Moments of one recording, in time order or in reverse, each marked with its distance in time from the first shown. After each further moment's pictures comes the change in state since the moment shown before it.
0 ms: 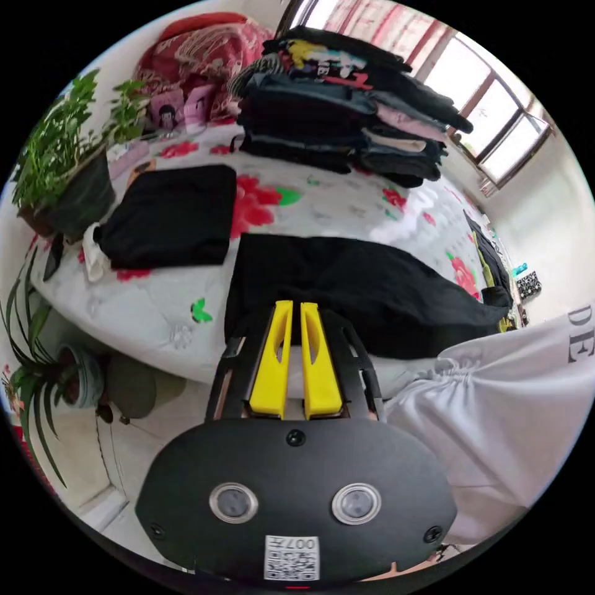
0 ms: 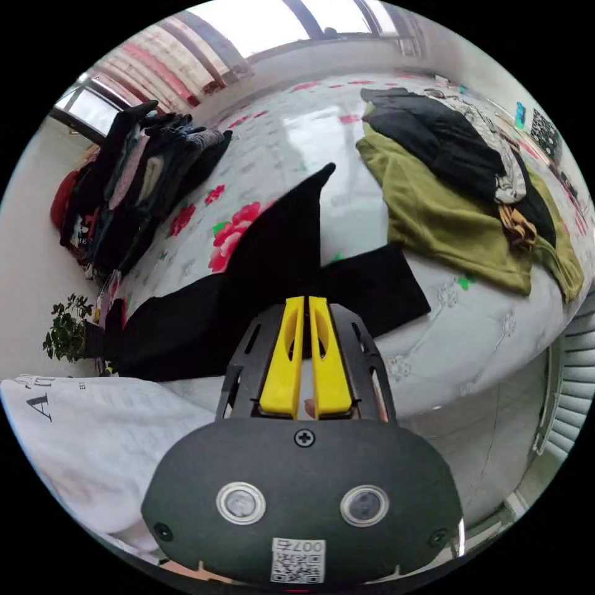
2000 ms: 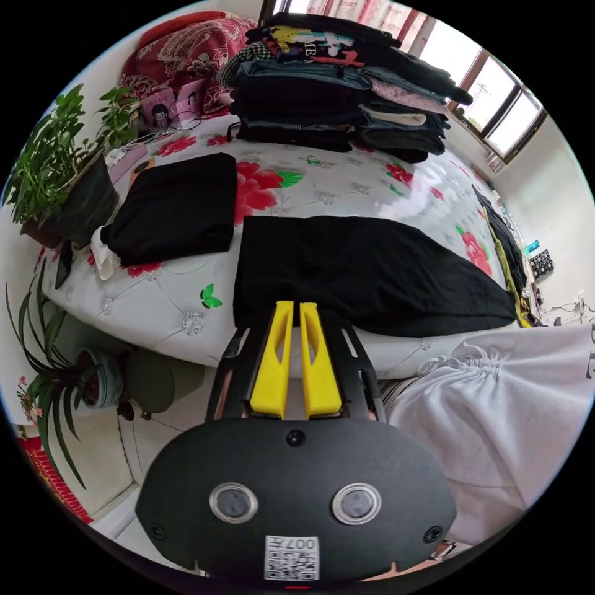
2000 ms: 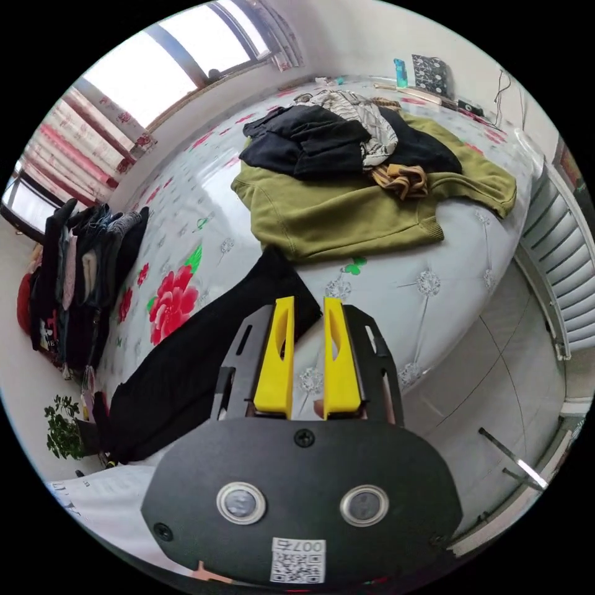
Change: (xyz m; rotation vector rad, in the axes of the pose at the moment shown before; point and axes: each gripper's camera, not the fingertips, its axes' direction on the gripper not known) left arm 0.042 -0.004 0.045 -0.166 -0.238 0.069; right arm 0.056 -0.016 0.033 0.139 0.016 0.196
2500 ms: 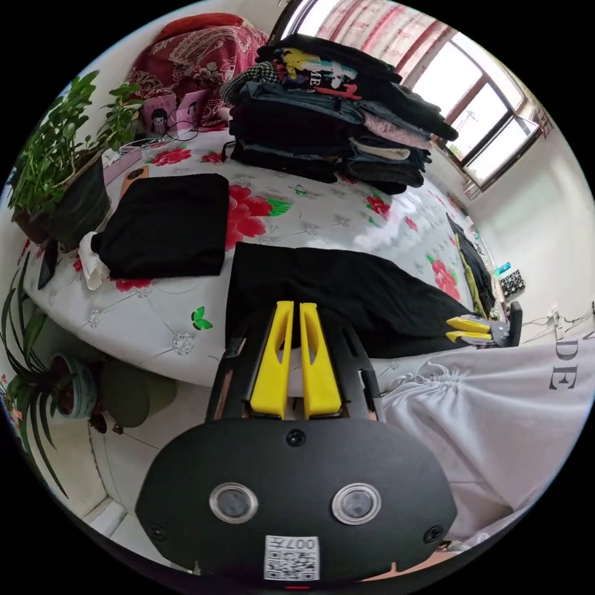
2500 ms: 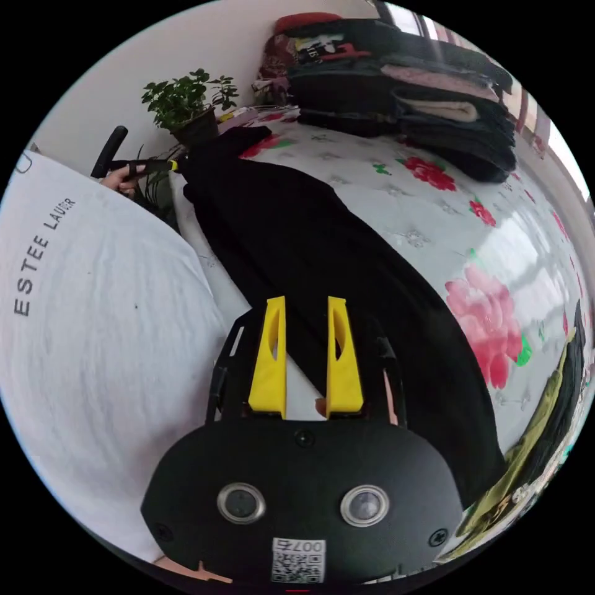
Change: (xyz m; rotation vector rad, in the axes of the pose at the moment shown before) left arm -0.033 -0.018 -0.025 0.116 0.174 -0.049; right arm -0.310 0.140 0.091 -0.412 -0.307 -1.367
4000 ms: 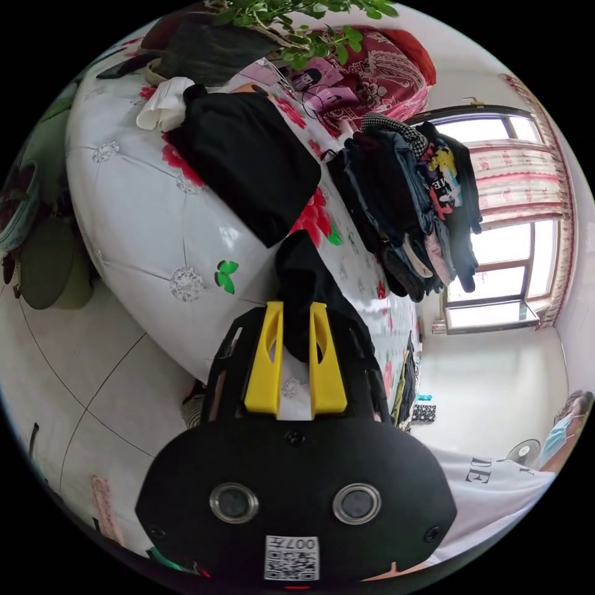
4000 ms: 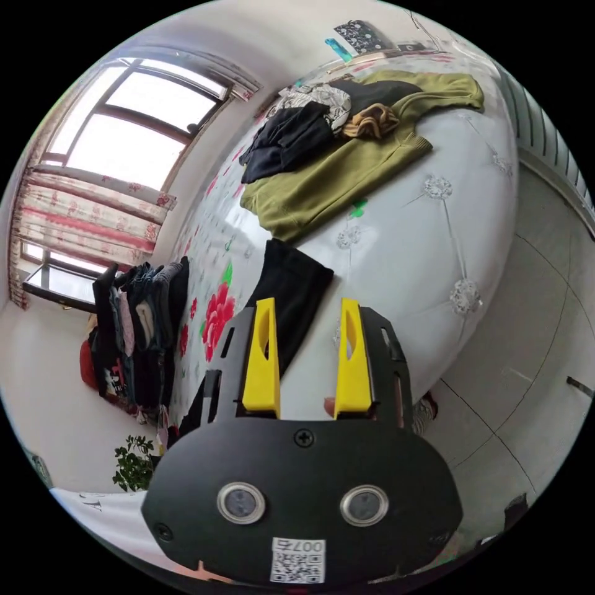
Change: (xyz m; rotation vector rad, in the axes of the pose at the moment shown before) left arm -0.143 0.017 0.039 0.118 0.292 -0.630; right arm 0.159 0.340 -0.056 0.827 0.036 1.644
